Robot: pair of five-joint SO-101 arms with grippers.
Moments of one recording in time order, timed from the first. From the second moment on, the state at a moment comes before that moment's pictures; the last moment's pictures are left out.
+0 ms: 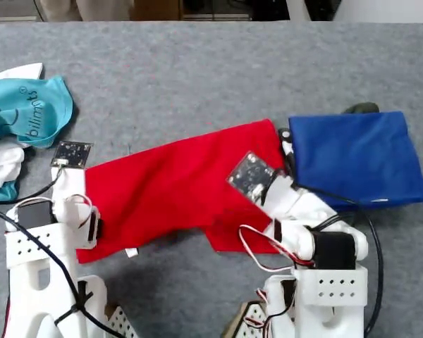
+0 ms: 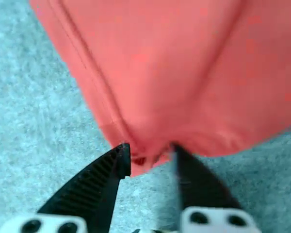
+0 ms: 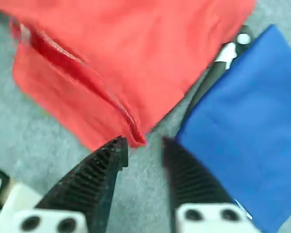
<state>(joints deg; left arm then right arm) -18.1 -52.7 60.3 77.7 -28.5 -2.8 -68.4 55.3 86.7 44.4</state>
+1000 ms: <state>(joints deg) -16.4 -8.2 40.5 53.4 -11.8 -9.1 -7.6 25.7 56.2 28.6</state>
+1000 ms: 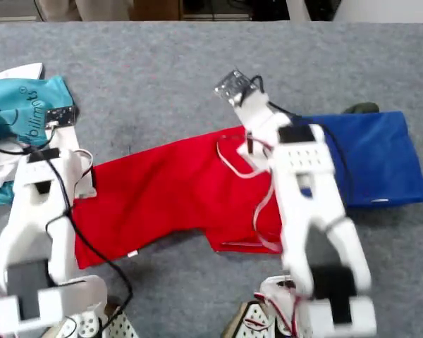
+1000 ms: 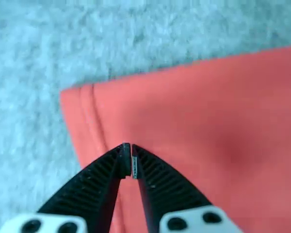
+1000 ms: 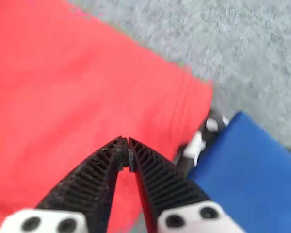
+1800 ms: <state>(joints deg) -22.2 10.9 20.9 44.9 -11.7 -8.5 34.4 -20.0 63.3 25.8</state>
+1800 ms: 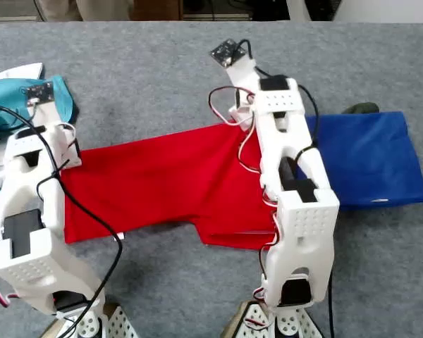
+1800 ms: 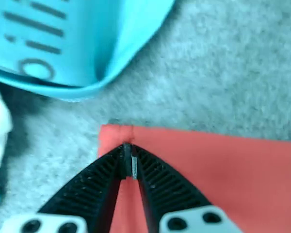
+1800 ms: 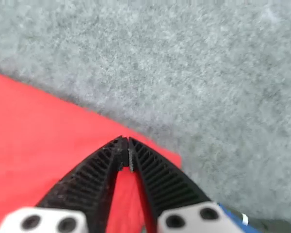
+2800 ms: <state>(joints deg) -29.5 -19.3 50.5 39.5 -8.5 -22.6 -10.7 39.8 66.3 37.0</state>
